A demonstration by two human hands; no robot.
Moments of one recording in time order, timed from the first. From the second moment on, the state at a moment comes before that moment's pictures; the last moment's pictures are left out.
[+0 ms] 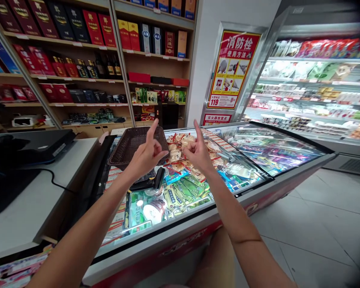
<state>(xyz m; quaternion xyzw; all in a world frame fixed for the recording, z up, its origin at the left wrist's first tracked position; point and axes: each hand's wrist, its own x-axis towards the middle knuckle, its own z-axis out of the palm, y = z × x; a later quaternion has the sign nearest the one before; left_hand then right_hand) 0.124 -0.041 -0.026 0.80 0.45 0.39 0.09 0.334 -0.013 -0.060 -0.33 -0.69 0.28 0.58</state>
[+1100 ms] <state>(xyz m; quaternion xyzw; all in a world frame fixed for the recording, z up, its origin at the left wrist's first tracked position) 0.136 -0.024 -0.091 0.81 0.48 0.33 0.10 0.339 0.010 -0.141 -0.44 -0.67 0.23 0.55</state>
